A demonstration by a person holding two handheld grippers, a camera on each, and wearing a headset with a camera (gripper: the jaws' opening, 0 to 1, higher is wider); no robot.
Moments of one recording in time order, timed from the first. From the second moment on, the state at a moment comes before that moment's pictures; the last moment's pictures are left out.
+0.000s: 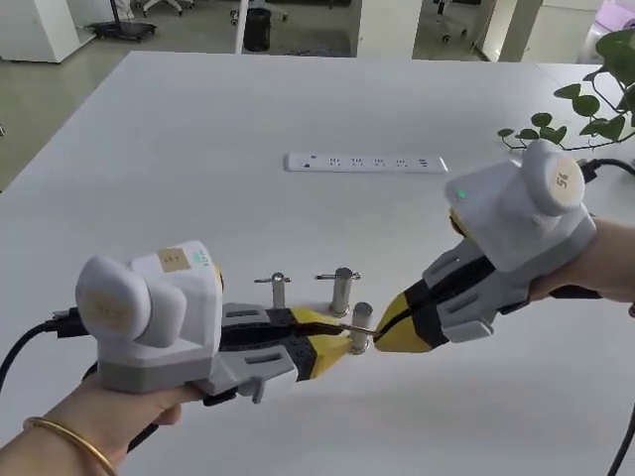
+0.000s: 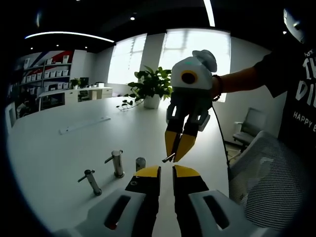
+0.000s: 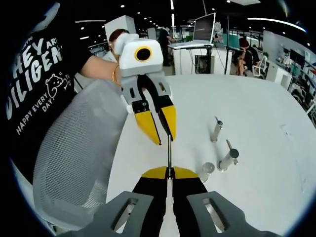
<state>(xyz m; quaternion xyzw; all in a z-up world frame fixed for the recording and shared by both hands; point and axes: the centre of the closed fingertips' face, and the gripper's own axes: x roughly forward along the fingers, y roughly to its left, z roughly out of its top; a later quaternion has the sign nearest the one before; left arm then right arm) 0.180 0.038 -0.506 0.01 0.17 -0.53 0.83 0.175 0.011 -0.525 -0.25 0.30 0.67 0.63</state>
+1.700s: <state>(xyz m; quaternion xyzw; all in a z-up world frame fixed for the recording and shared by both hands) 0.241 0.007 -0.579 0.09 0.22 -0.40 0.89 0.227 -0.035 -0.570 -0.34 0.34 0.59 0.64</state>
